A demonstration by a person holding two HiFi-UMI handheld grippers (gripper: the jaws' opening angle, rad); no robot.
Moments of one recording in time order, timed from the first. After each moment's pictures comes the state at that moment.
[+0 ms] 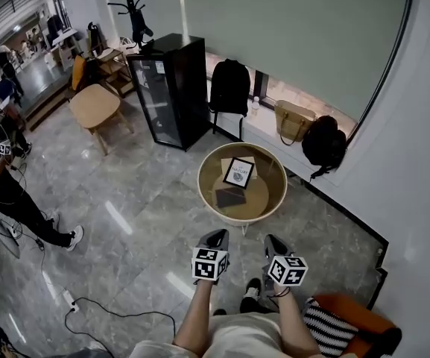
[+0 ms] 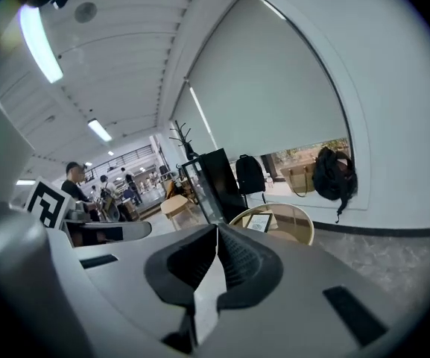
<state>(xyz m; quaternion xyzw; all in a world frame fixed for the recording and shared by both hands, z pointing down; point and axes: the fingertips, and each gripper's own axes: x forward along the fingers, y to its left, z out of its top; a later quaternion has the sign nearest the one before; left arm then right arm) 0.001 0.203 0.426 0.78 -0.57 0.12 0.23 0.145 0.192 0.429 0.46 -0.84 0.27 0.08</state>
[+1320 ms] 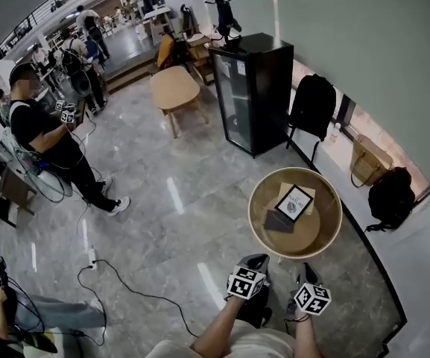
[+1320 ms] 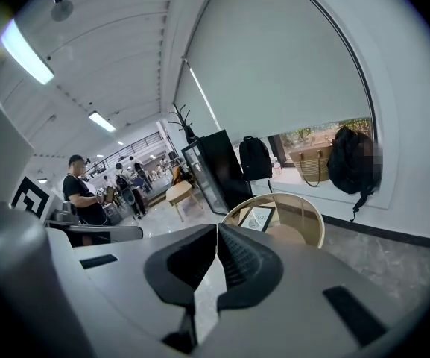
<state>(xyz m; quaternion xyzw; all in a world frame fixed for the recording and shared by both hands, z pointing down) 0.036 0.065 0.495 0.71 -0.63 0.13 0.30 0.167 0.018 0.502 0.40 -0.86 0.30 0.13</state>
